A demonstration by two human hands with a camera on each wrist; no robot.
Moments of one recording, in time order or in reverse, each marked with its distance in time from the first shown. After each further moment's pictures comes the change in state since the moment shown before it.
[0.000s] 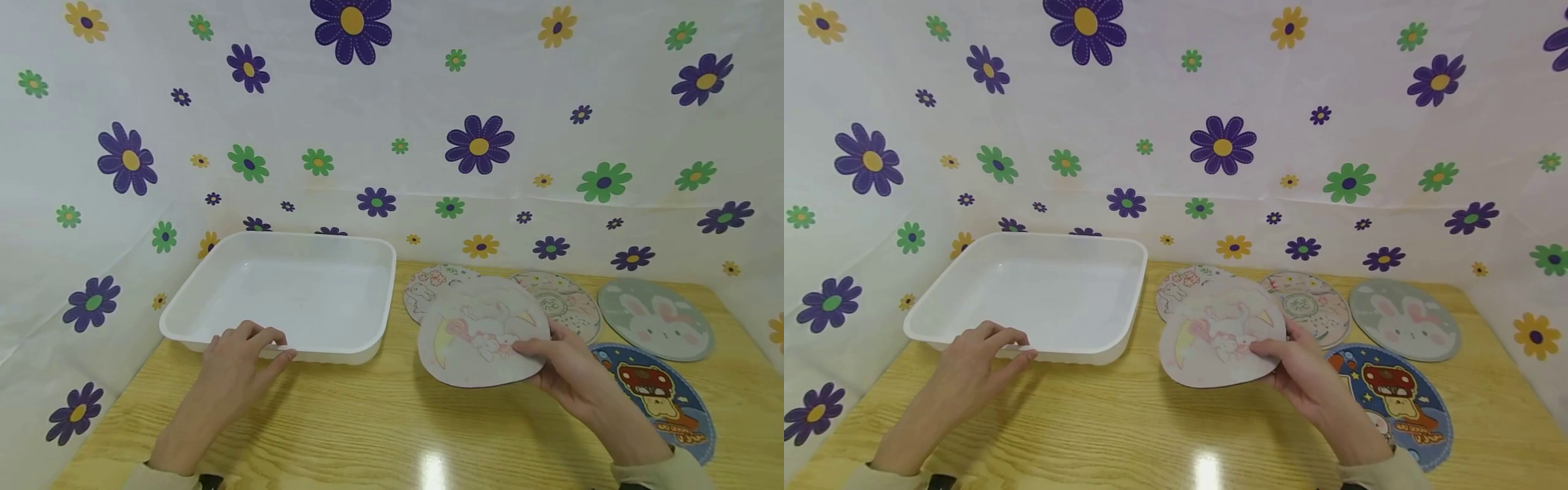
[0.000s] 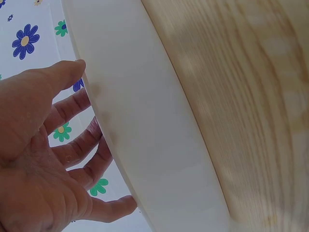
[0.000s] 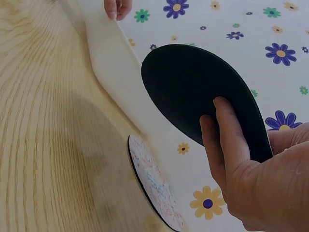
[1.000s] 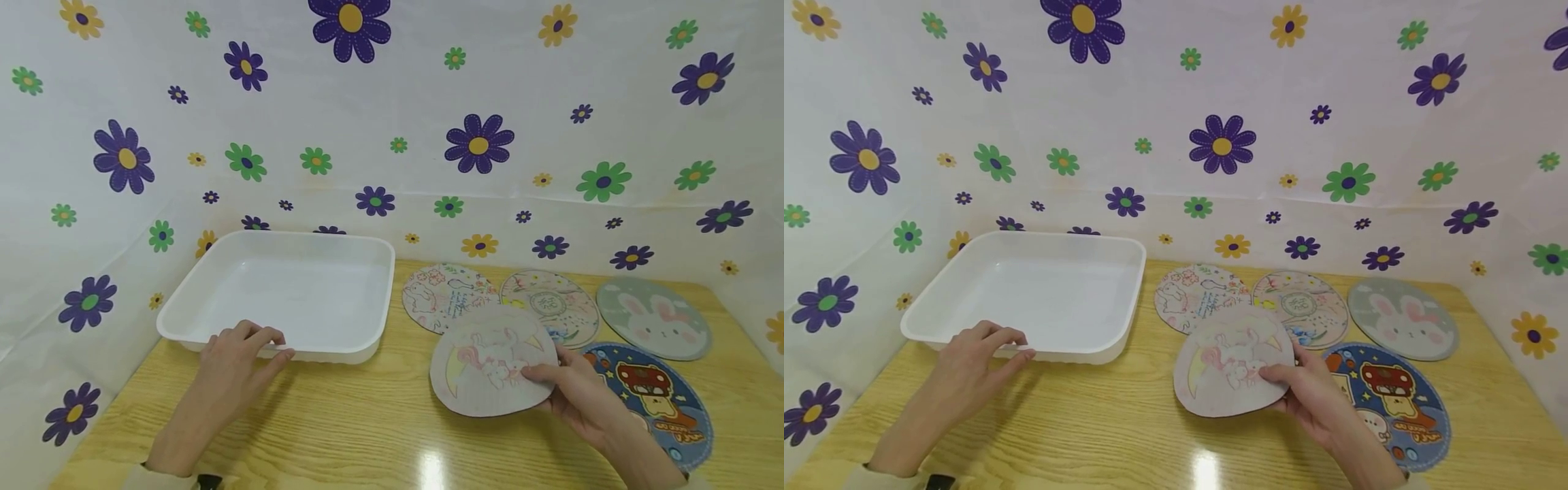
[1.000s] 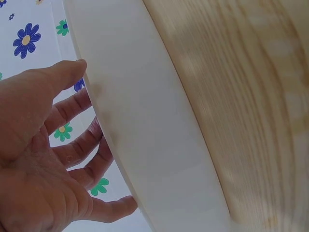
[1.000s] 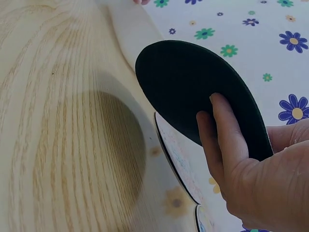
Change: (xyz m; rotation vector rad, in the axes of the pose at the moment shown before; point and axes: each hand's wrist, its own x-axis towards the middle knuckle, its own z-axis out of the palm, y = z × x) left_hand 0.000 0.000 0.000 -0.021 -0.006 -0.008; right_hand -0.007 0.028 -0.022 -0.110 0.074 0.072
